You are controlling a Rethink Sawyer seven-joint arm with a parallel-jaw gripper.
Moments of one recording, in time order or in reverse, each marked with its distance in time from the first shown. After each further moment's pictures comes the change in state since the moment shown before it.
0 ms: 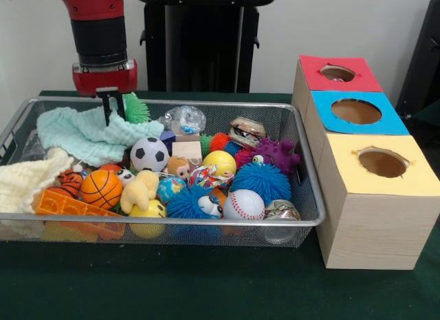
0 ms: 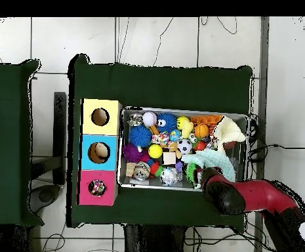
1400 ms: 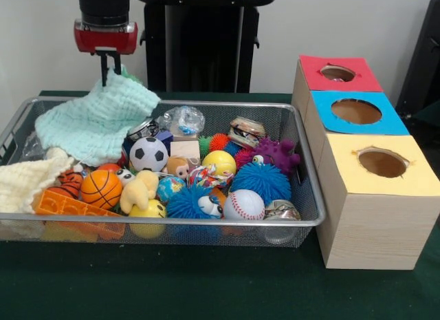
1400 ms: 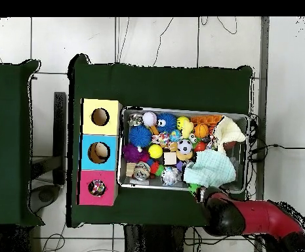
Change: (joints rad) arm 0.097 -0.184 -0.179 0.127 0.115 0.023 0.000
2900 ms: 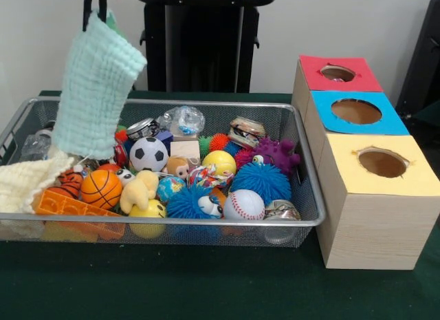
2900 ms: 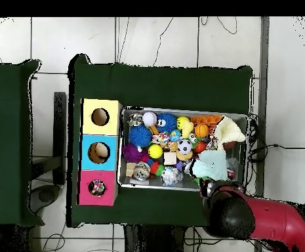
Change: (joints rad) arm 0.093 -0.280 -0.015 0.002 0.206 0.188 0.000
